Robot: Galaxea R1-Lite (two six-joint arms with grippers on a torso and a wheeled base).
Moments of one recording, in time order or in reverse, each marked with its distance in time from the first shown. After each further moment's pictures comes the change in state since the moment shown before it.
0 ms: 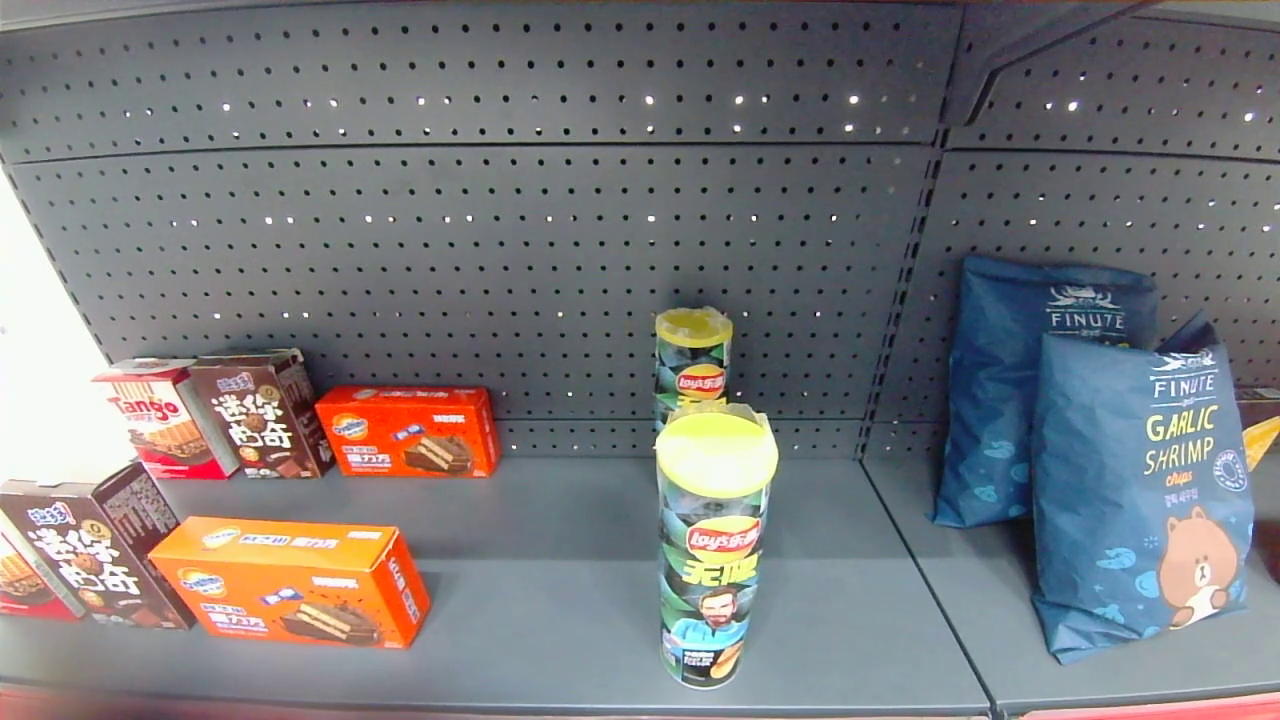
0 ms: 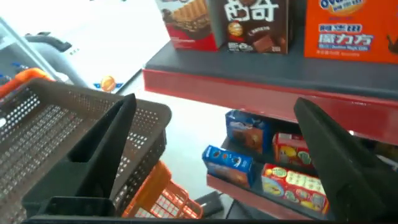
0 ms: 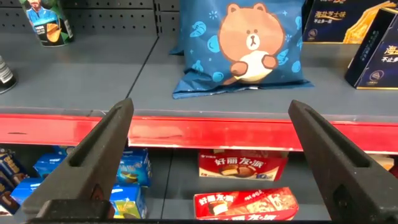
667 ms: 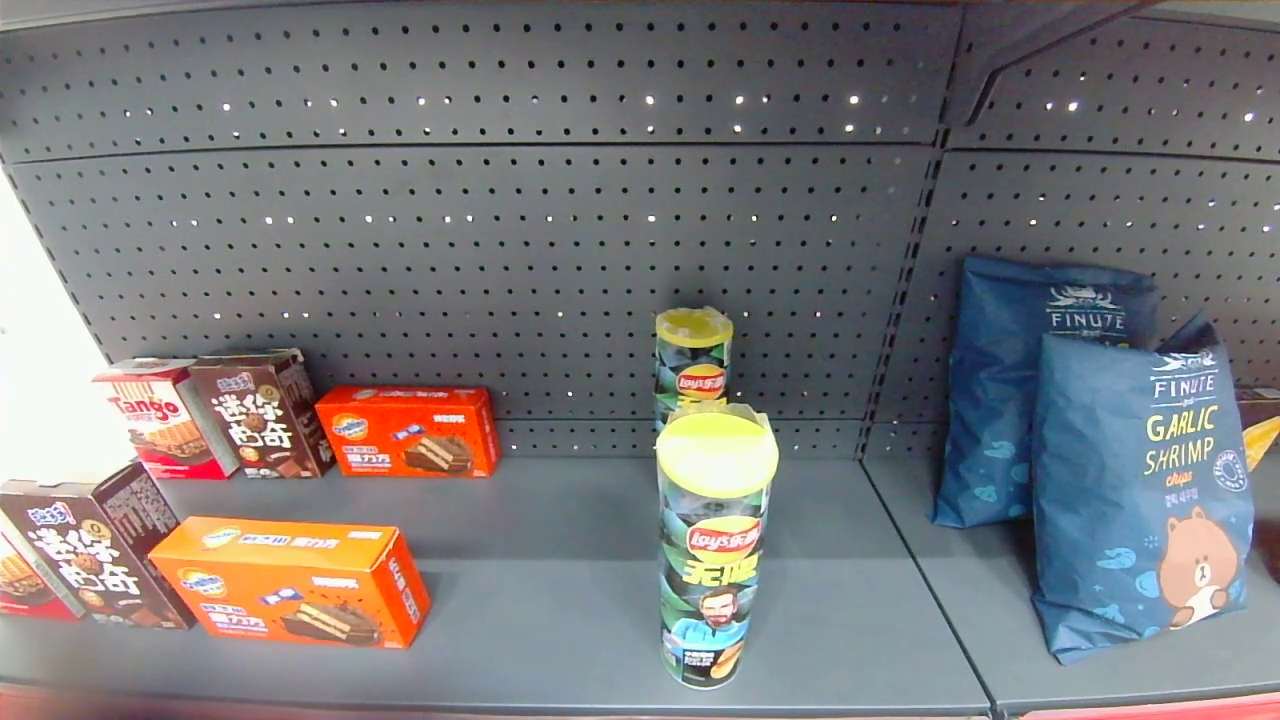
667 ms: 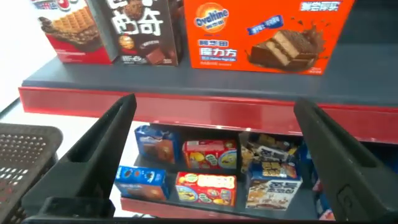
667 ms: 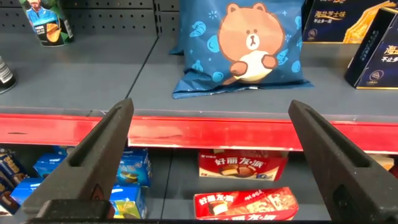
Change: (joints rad) left arm 0.059 -0.059 0.009 0.044 -0.446 -0.163; right arm 0.000 0.000 0.000 0.000 0.000 0.000
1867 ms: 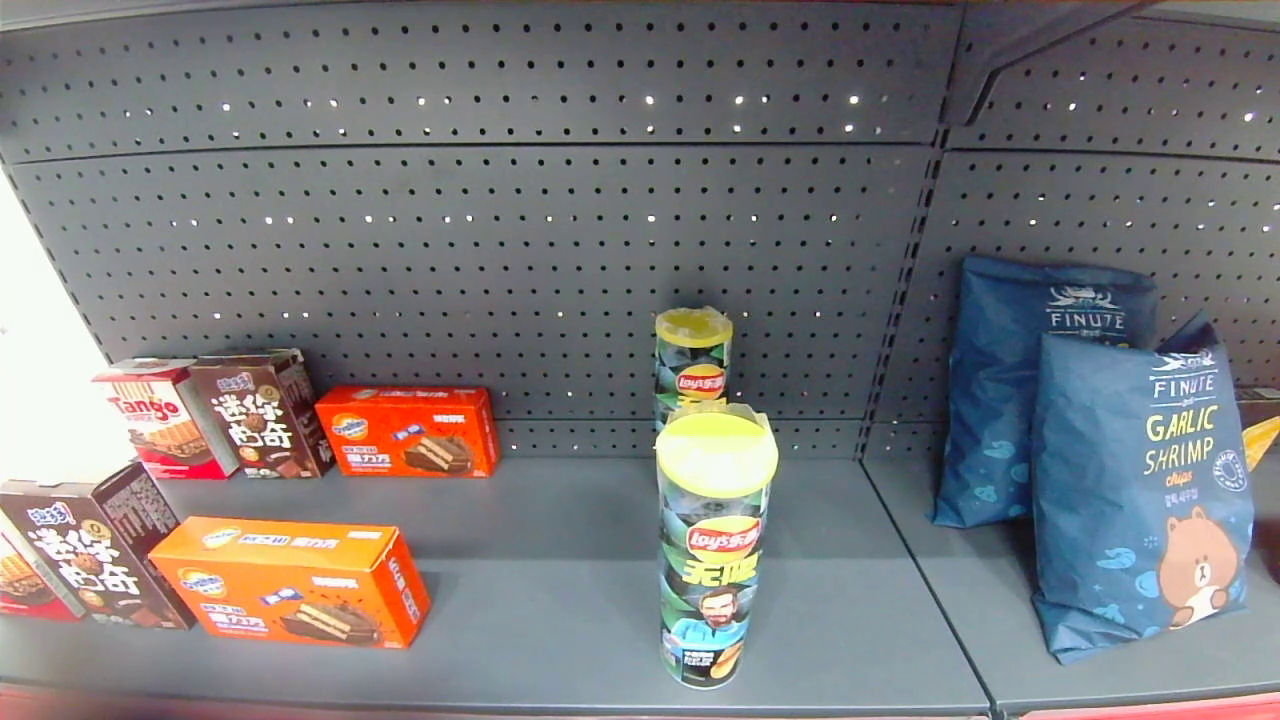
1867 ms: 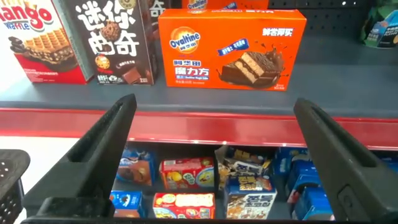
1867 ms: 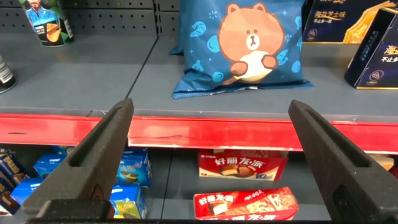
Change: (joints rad) left arm -0.113 -0.091 0.004 -0.005 0.000 -0.055; right arm -0.001 0.000 0.000 0.000 0.000 0.000
